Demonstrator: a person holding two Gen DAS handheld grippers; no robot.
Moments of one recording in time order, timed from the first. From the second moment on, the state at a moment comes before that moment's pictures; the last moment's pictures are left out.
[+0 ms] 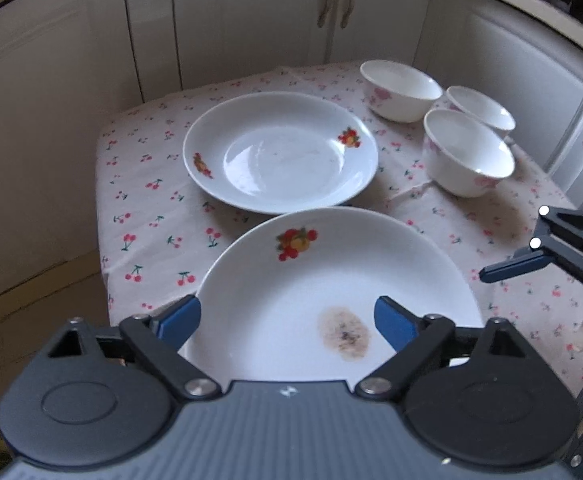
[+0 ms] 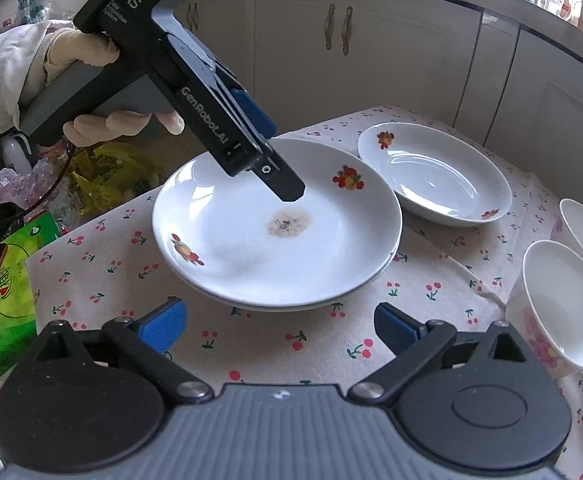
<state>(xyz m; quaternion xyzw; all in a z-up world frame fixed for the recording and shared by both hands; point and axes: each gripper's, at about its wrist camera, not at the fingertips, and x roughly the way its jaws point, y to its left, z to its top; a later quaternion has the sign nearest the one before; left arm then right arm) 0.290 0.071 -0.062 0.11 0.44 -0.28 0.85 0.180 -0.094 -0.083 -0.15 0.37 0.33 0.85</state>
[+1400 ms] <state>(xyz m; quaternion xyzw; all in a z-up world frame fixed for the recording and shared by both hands) 0.362 0.087 -0.031 0.13 0.30 -0.32 0.89 0.323 -0.136 0.006 0.02 0.44 0.20 0.87</state>
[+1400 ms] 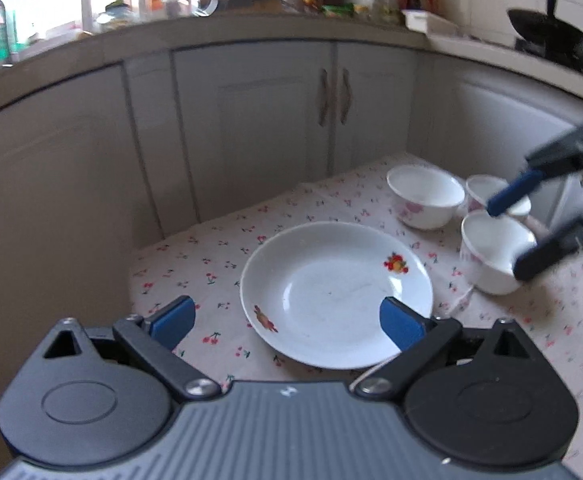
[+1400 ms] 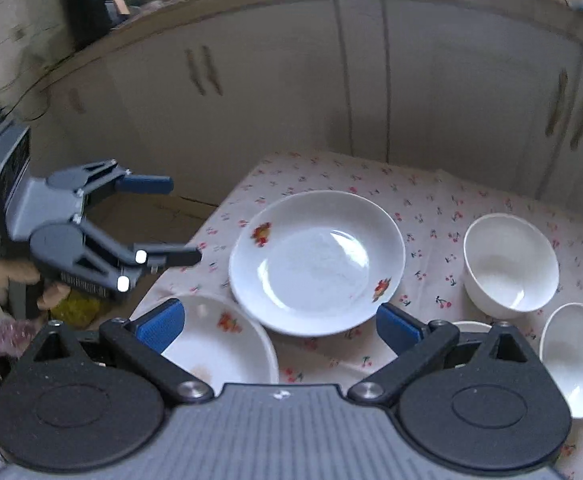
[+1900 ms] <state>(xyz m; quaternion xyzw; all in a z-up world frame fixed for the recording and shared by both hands) 0.424 0.104 -0.082 0.21 0.35 -0.40 0.82 0.427 -0.156 -0.051 0.15 0.55 0.14 0.81</state>
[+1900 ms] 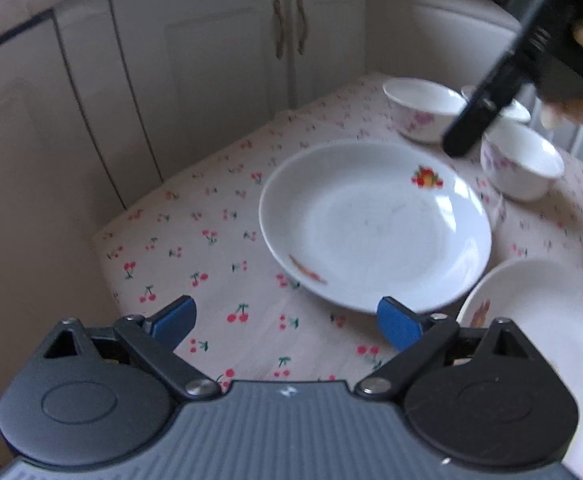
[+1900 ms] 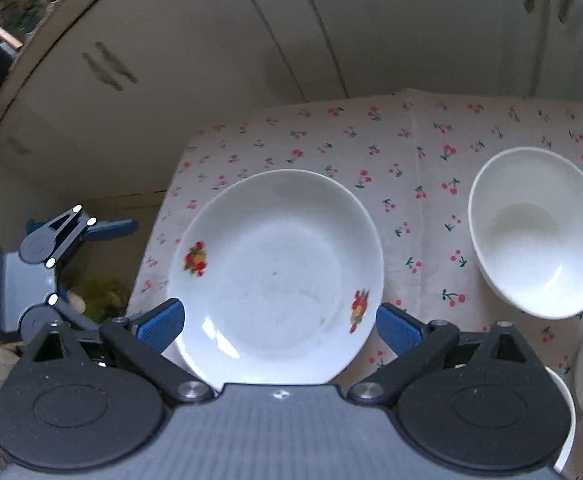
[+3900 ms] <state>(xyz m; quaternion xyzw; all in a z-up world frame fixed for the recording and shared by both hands) 0.439 0.068 -0.098 0.28 0.32 -0.55 0.72 0.475 -0.153 -0.084 0.17 0.58 0.15 0.79</state>
